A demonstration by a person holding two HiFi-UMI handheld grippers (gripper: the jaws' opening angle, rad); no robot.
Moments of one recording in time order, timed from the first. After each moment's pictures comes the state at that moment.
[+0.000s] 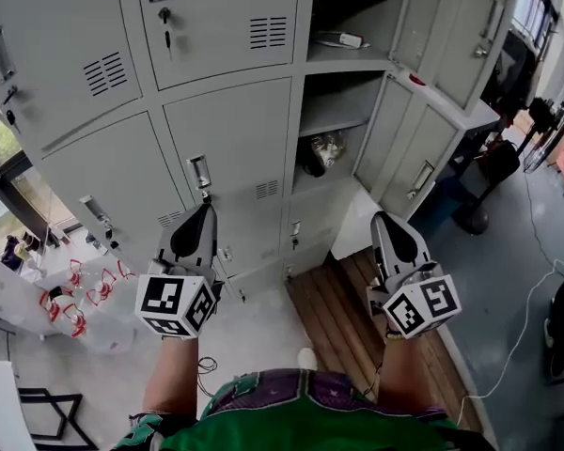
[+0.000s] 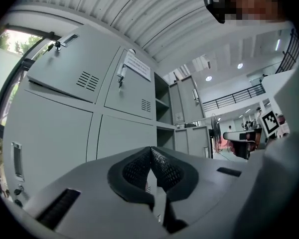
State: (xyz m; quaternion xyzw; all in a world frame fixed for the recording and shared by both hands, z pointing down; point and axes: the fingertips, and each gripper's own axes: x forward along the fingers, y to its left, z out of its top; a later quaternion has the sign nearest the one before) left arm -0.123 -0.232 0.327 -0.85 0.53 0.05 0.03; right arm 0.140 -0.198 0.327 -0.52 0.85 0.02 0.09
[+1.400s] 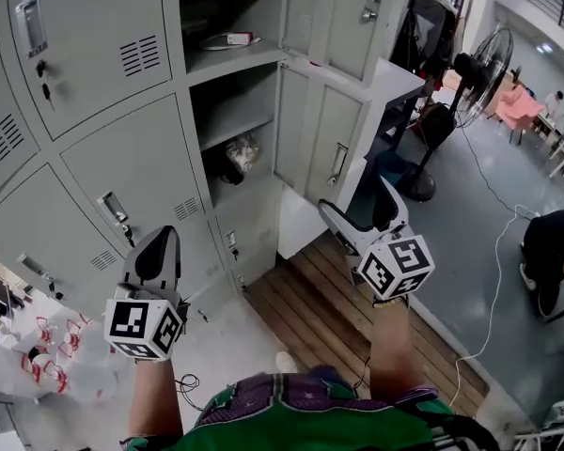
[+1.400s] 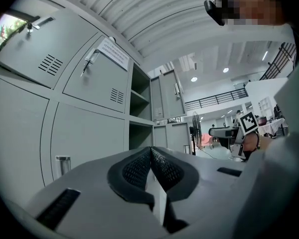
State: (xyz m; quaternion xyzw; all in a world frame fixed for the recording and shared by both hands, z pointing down) left arm -0.018 -0.238 0.339 -0.90 0.44 0.02 0.03; right arm 0.275 -0.218 0.327 -0.63 0.78 0.05 0.05
